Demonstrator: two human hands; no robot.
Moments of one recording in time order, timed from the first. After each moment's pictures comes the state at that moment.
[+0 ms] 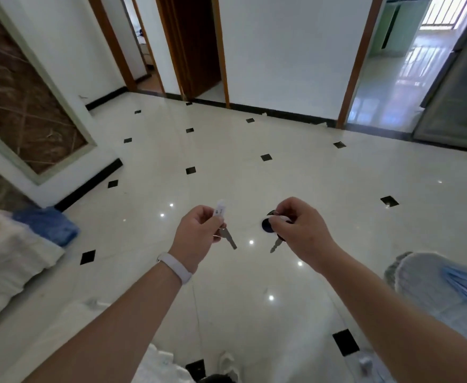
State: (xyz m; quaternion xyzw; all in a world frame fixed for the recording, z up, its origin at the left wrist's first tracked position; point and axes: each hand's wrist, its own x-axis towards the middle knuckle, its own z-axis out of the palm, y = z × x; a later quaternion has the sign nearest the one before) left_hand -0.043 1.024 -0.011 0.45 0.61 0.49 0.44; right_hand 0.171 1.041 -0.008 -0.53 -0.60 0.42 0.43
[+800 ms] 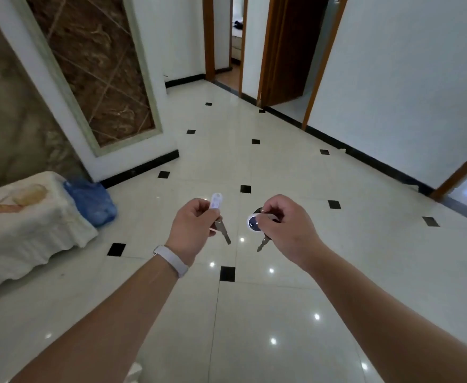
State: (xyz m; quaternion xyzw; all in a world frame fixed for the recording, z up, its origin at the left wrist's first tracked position) left_hand -0.365 1.281 -0.029 0.32 0.66 0.59 0.34; right_hand -0.179 1.353 0.004 -0.41 -0.75 0.42 0.31
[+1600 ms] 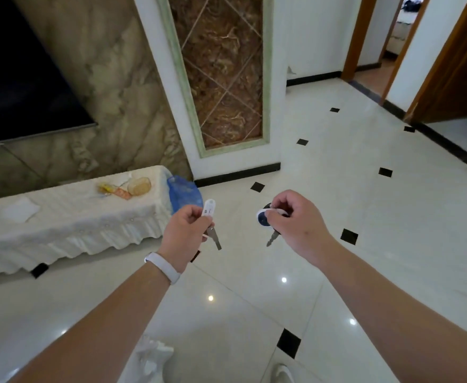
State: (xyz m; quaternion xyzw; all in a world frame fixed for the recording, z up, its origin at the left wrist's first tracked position) left_hand -0.626 1.446 -0.027 0.12 0.80 0.57 0.15; right_hand -0.496 1.633 -0.012 -0.22 -0.79 0.52 0.22
